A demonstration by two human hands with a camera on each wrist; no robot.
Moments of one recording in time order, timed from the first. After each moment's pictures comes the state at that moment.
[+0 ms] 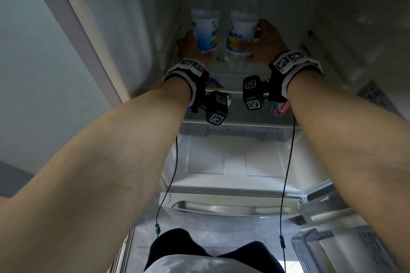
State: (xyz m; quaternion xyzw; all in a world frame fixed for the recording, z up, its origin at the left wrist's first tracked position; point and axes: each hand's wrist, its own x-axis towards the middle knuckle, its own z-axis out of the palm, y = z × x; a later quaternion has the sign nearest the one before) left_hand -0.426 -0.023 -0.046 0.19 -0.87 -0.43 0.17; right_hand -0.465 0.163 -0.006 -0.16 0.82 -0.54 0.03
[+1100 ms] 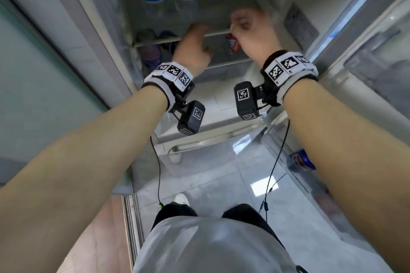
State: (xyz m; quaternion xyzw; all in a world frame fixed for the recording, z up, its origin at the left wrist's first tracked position) left_hand -0.264 0.058 -0.037 -0.11 -0.91 -0.39 0.08; right_hand -0.269 0.222 0.001 0.00 0.89 -0.45 -0.10
